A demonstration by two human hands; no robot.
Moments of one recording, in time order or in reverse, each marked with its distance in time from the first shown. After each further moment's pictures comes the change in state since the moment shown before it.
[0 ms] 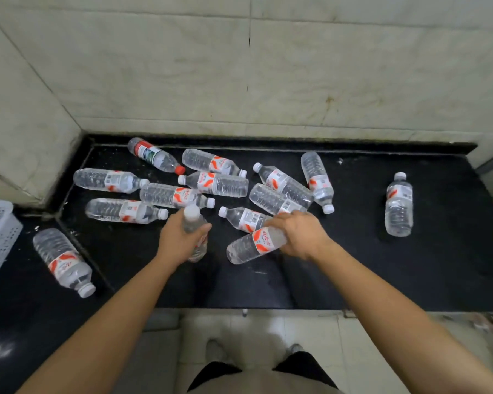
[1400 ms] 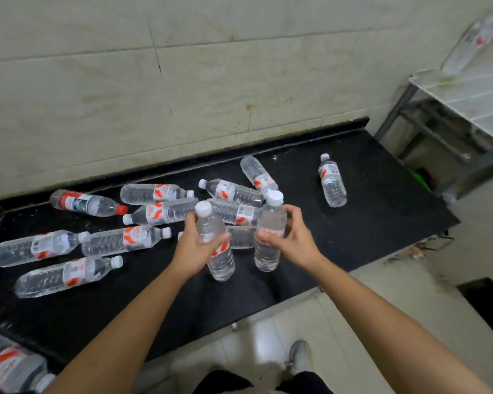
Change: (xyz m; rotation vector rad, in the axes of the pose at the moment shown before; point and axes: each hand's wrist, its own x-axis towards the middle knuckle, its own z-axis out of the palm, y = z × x) left_hand 0.002 0.061 0.059 -0.073 -0.492 0.228; right_hand -0.073 -0.007 0.023 1.221 0.565 0.580
